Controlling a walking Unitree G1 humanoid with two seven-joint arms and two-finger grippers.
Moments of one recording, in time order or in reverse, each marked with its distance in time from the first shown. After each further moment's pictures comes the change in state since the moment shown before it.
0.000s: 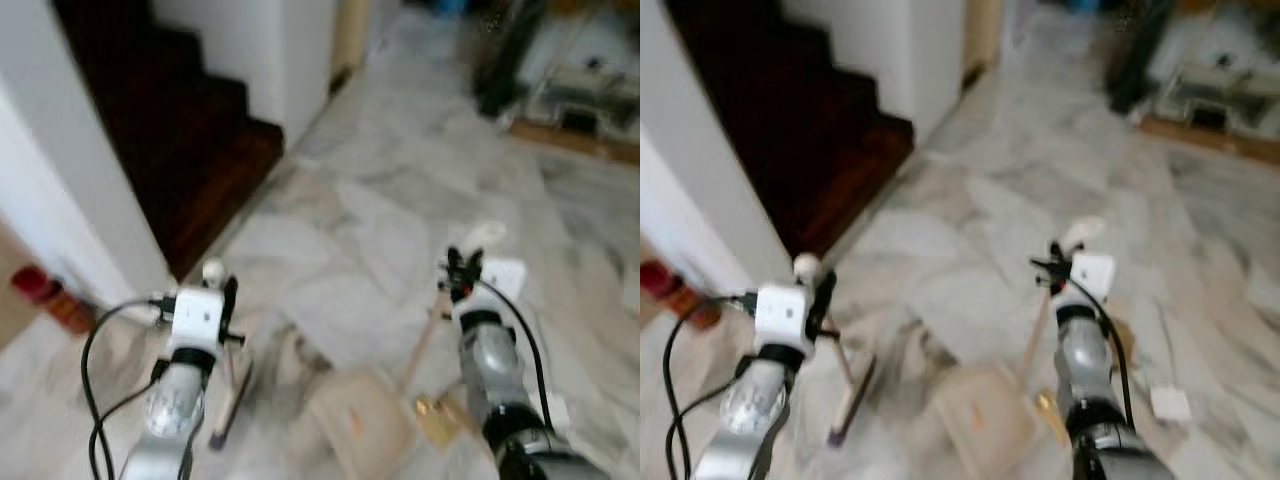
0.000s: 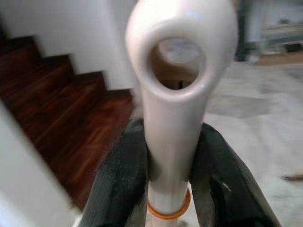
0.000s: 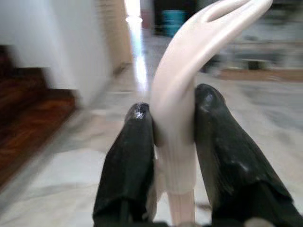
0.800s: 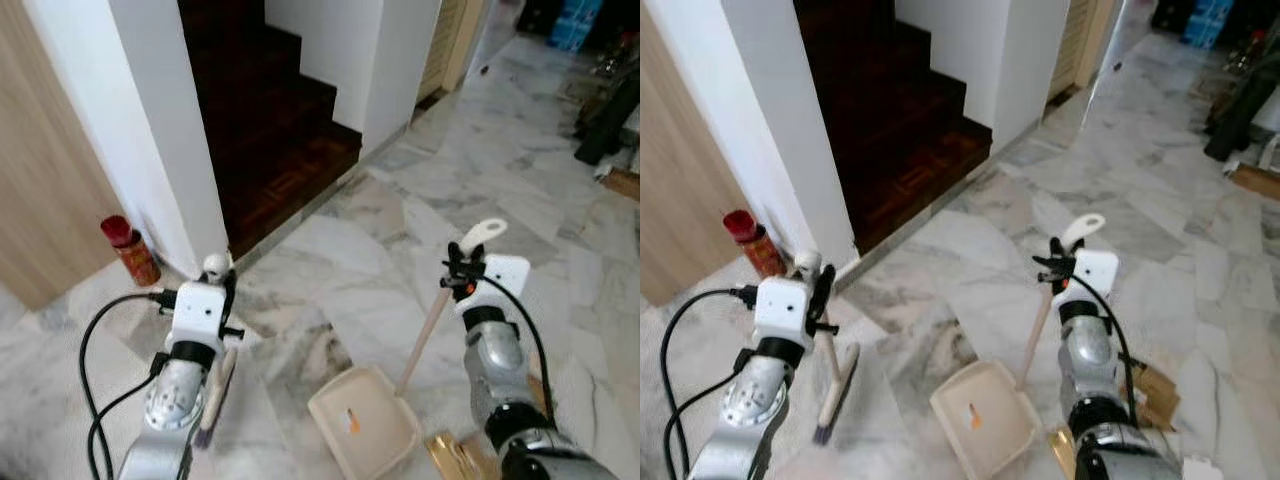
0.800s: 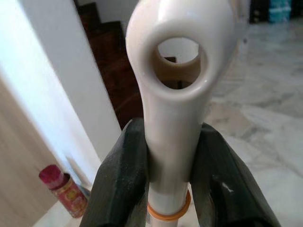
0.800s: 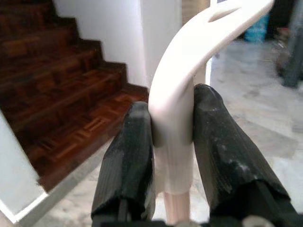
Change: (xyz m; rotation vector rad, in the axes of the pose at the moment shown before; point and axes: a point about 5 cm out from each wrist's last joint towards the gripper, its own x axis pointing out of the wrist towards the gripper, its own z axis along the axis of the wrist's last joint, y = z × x) left arm -0.002 0.010 0.000 0.041 0.007 0.035; right arm 0.004 0.015 0.004 0.040 -0.021 0.074
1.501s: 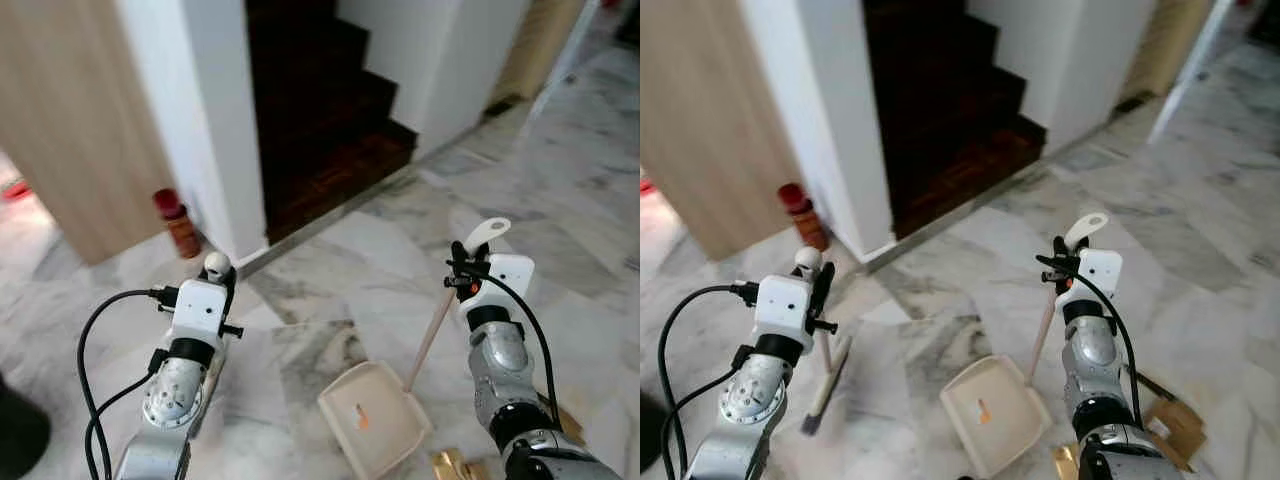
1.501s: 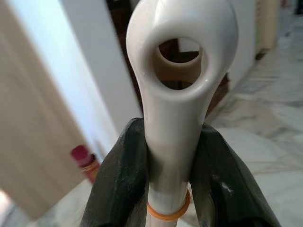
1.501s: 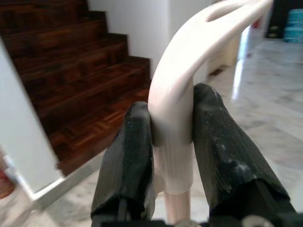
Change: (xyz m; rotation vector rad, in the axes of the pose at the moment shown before) left arm 0.003 -0.001 0.003 0.016 -0.012 -0.008; right arm -0.002 -0.011 0.000 -0.009 0.002 -0.022
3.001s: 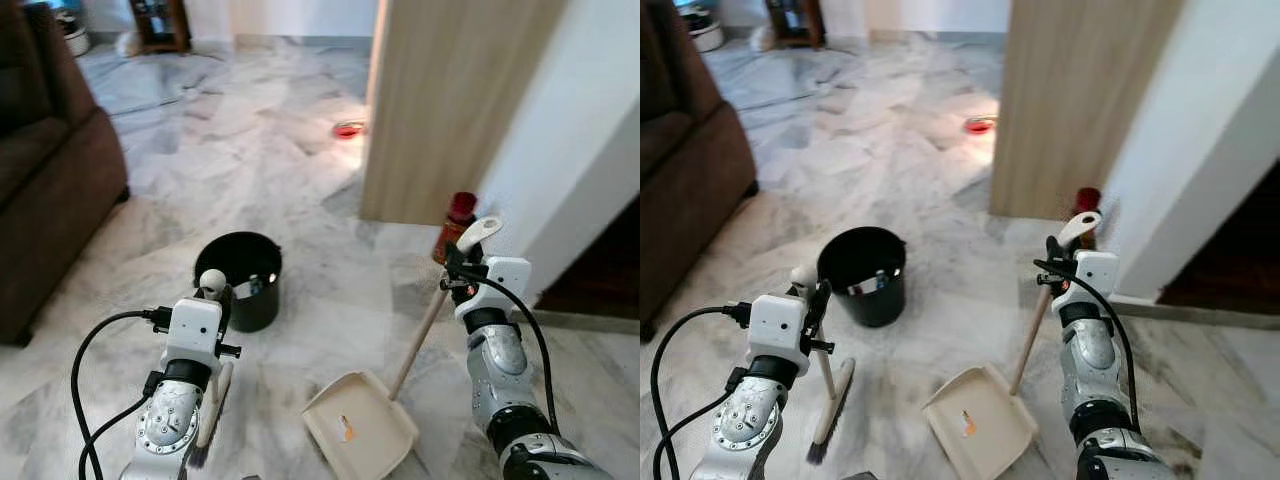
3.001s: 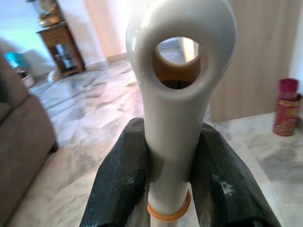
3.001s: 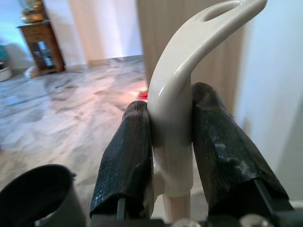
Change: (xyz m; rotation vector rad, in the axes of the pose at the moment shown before) left arm -0.019 -0.004 -0.003 -0.033 0.037 -0.003; right arm -0.002 0.005 0.000 0.024 -0.020 0.059
